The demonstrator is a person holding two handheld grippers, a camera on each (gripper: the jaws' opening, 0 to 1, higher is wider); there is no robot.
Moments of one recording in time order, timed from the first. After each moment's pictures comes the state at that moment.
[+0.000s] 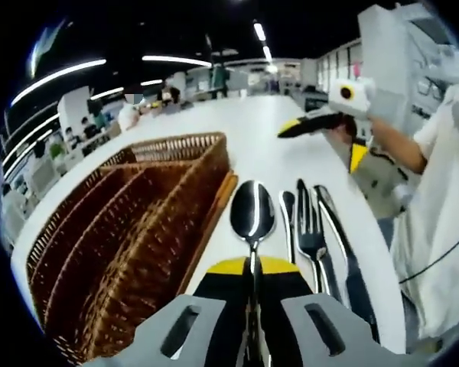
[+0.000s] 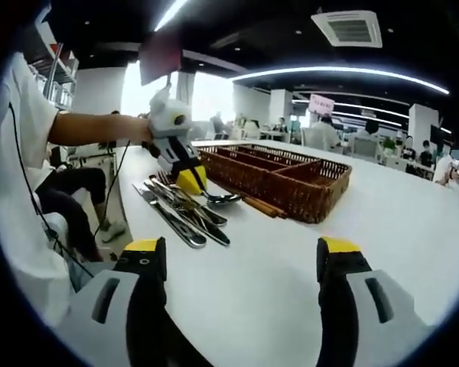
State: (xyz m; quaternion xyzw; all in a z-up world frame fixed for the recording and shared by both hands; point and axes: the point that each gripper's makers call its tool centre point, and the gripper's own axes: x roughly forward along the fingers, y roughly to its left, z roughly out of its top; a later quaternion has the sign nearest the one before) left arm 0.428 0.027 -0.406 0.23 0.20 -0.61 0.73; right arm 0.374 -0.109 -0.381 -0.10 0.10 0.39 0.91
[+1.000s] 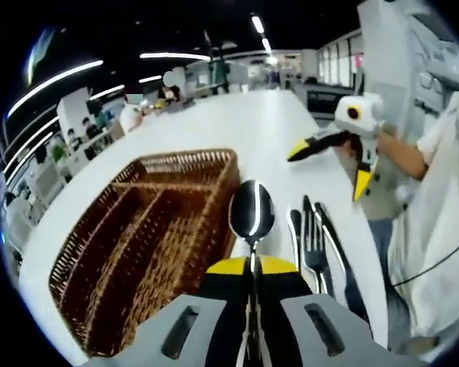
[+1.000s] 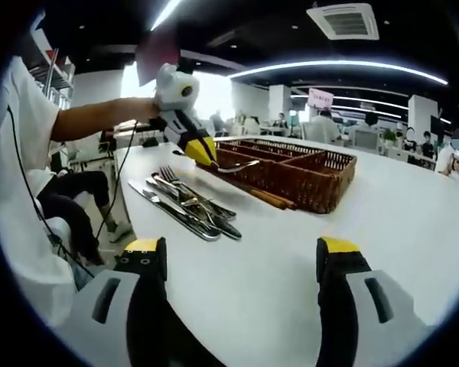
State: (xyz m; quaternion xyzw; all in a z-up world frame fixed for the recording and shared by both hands) left arm 0.438 0.028 -0.367 0.24 0.22 -0.59 0.74; right arm 0.376 -0.102 -0.392 -0.08 0.11 0.39 0.91
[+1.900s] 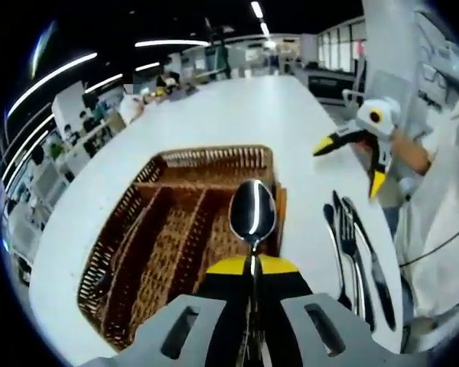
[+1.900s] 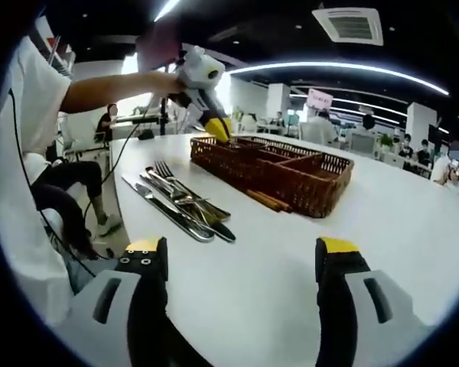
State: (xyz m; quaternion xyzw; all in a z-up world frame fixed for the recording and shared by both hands) left arm 0.505 0.049 -0.342 0.27 0.25 -0.59 0.72; right arm 0.380 -0.103 -0.391 -0.11 0.11 0.37 0.92
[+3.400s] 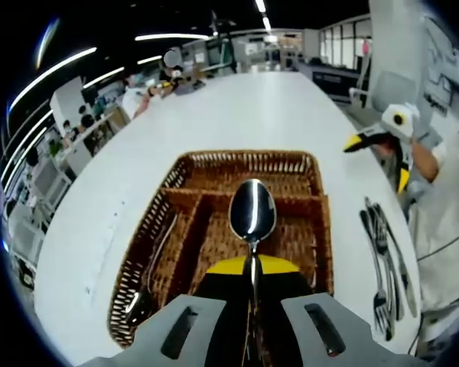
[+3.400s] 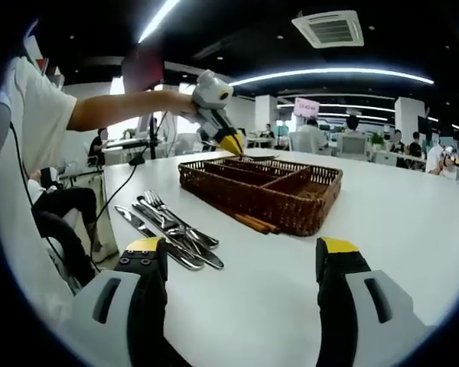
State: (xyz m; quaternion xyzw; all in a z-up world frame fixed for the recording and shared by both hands) left arm 0.581 0.046 -0.326 0.30 0.27 -0.58 0.71; right arm 0.404 -0.107 -0.367 -0.06 0.09 0.36 0.93
